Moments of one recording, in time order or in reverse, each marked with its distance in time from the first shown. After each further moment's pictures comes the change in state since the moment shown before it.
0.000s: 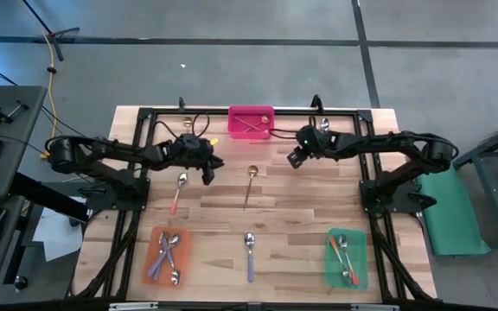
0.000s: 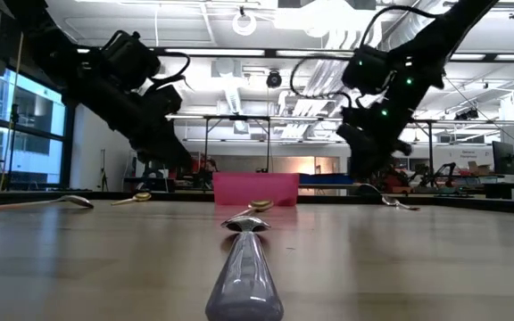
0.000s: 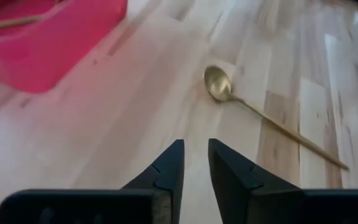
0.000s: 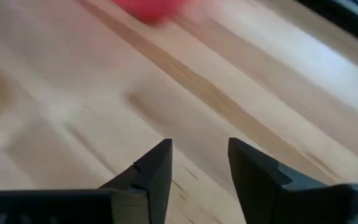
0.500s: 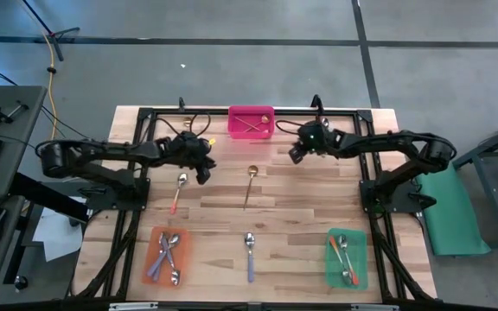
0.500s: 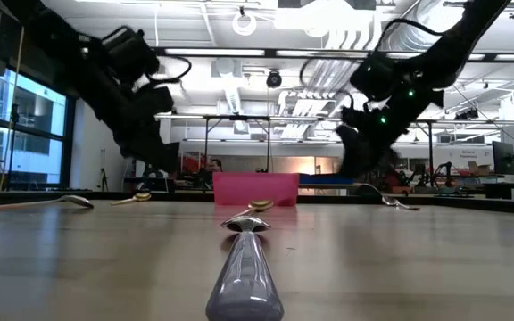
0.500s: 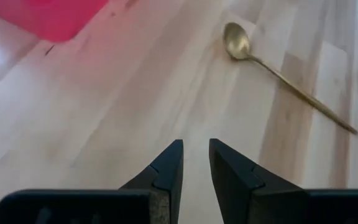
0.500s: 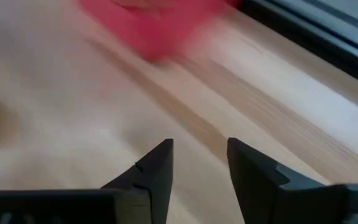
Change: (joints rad) left arm 0.012 -0.102 0.054 -0.326 -0.020 0.001; right arm -0.085 0.010 -0.098 0.275 -0.079 -0.121
